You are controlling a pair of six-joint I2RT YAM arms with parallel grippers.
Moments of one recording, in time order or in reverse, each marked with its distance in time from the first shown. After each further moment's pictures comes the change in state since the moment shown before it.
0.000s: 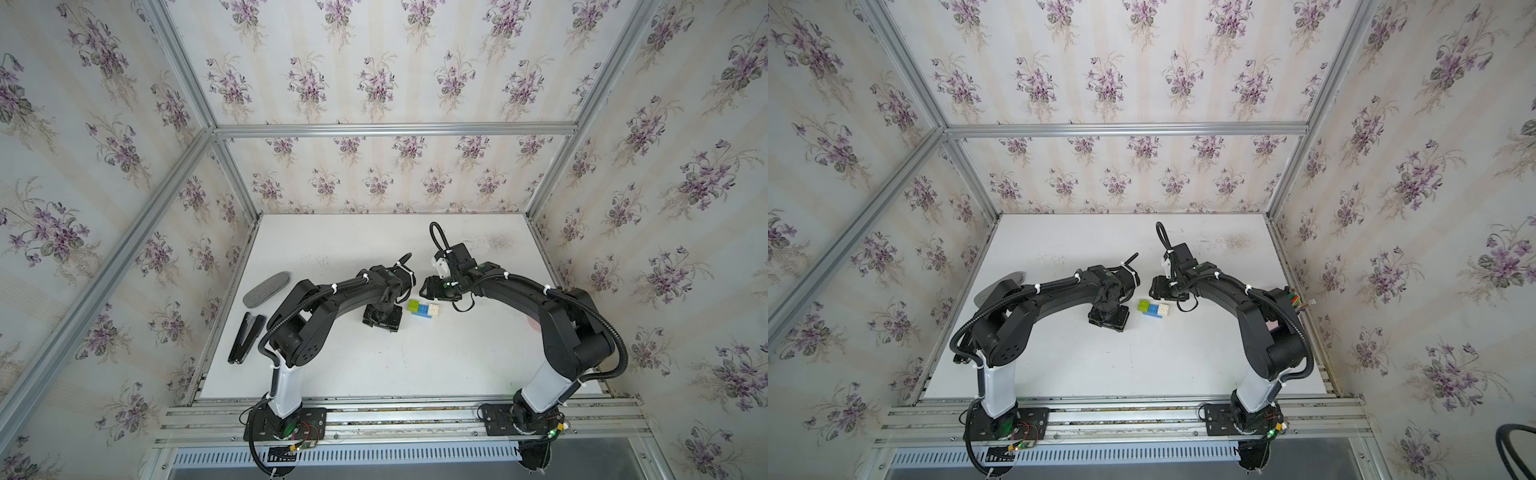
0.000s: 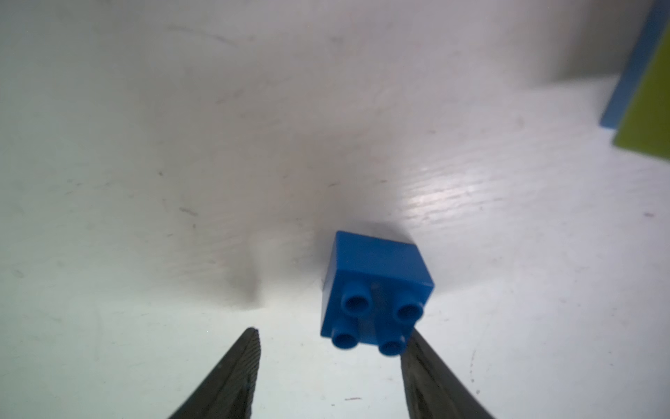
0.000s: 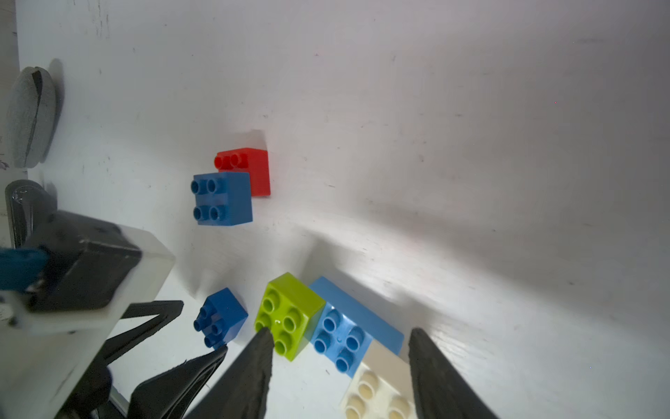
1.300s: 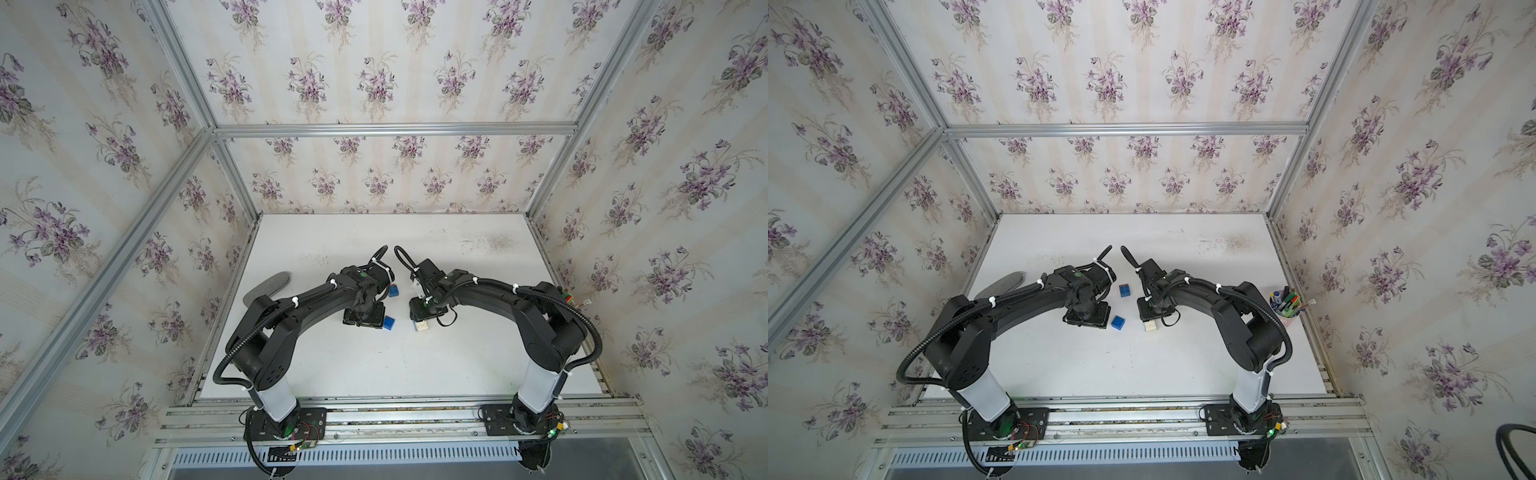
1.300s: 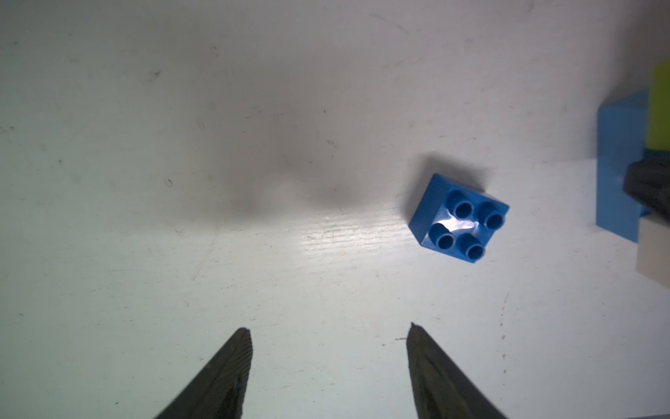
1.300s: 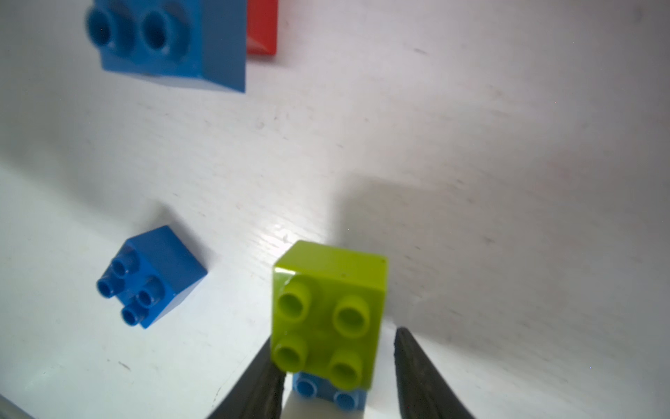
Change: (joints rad) left arm 0.089 -0.249 -0.190 0.027 -0.025 -0.044; right arm 0.216 0.109 0.064 -0.153 0.184 -0.062
